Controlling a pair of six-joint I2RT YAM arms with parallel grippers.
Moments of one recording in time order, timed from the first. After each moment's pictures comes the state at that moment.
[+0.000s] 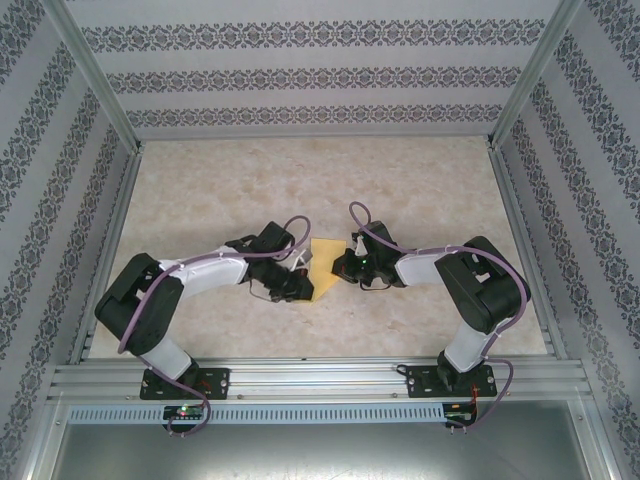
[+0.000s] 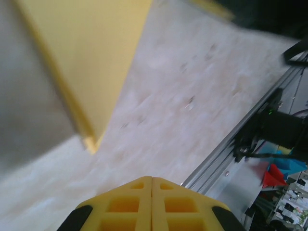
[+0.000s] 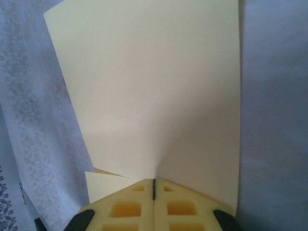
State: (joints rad) left arm -0.61 1.63 0.88 -0.39 0.69 -0.59; right arm 0.52 1.73 0.67 0.17 -0.49 0.92
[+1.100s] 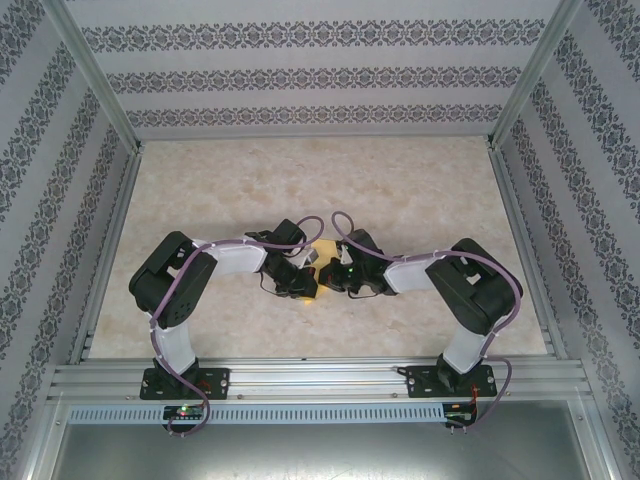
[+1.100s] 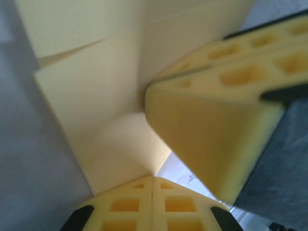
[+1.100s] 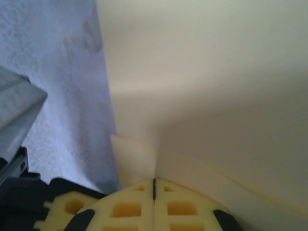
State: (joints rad) left arm -0.61 1.84 0.98 -0.43 0.63 -0.52; right arm 0.64 1.75 0.67 0.23 -0.46 0.96
